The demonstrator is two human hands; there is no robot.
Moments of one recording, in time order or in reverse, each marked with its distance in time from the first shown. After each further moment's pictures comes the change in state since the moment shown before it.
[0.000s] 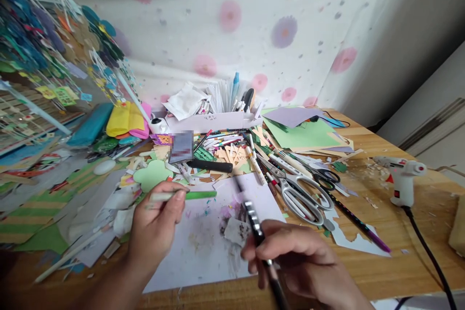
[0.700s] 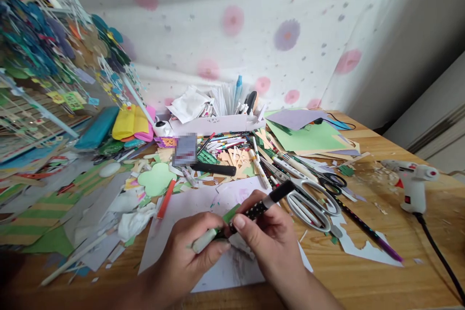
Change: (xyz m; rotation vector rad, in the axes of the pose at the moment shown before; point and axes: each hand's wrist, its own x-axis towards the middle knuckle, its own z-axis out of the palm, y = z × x) left_hand -0.013 0.020 0.019 -0.022 -0.400 0.173; right_hand 0.051 0.029 0.041 0.032 0.437 -0.172
